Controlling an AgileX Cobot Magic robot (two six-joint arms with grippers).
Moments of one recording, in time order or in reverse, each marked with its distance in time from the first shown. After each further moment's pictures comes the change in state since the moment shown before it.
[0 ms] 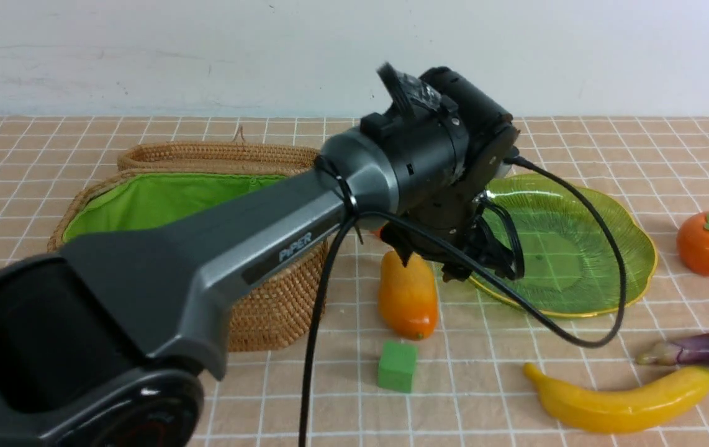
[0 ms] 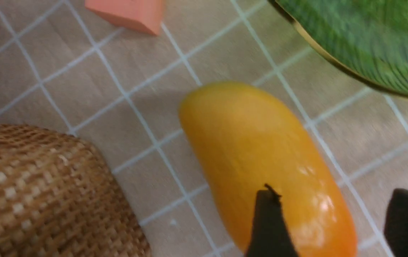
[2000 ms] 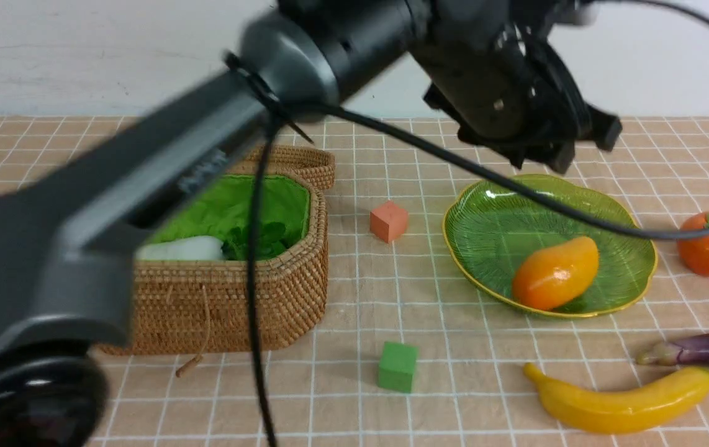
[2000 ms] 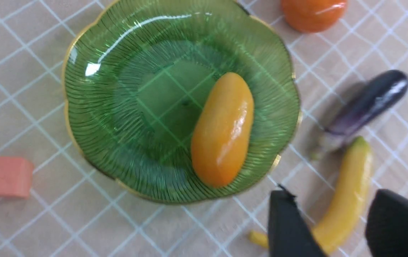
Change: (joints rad) right arm 0.000 0.217 0.039 -0.094 0.031 -0.075; left arm 0.023 -0.205 -0.208 -0.455 -0.010 0.308
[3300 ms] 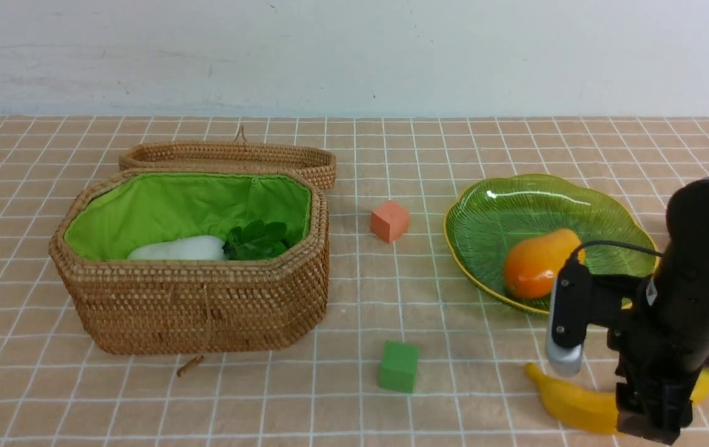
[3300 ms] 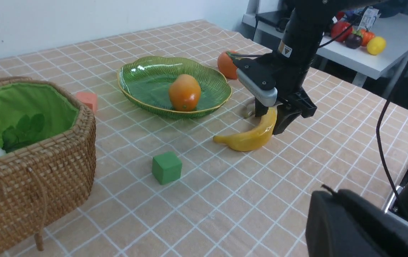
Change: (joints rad) right arm -0.277 1.063 -0.008 0.110 -0.343 -0.987; left arm -0.003 -1.889 1.759 -0.016 -0.406 0.036
